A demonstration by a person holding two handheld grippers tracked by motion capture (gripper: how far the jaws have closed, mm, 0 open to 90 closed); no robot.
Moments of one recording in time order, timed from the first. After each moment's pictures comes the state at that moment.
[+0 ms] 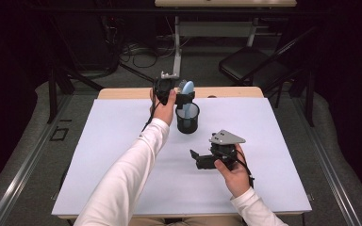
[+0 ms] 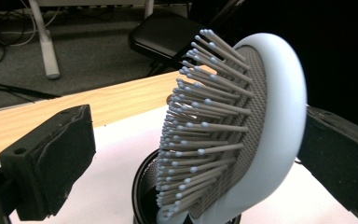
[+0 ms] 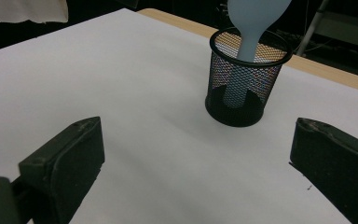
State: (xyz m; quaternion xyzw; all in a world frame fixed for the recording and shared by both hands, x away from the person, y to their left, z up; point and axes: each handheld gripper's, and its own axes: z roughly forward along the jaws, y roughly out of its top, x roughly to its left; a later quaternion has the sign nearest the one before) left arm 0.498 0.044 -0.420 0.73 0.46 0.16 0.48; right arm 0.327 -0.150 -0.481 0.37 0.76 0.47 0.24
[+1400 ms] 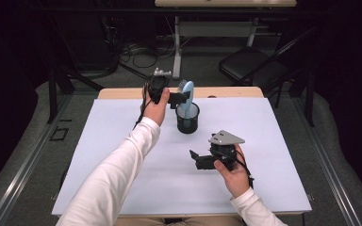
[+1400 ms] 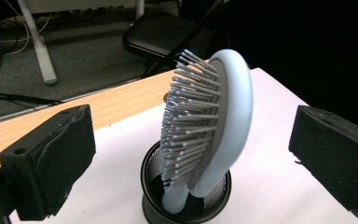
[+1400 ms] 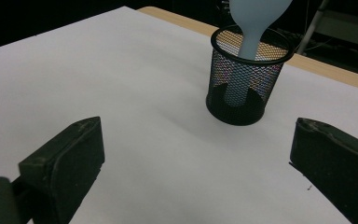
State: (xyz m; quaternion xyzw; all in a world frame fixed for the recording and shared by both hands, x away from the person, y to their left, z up) left arm 0.480 0.065 -0.394 0.75 0.42 0.16 0.47; right arm 0.327 -0.149 -0.482 0.37 0.76 0.47 0.24
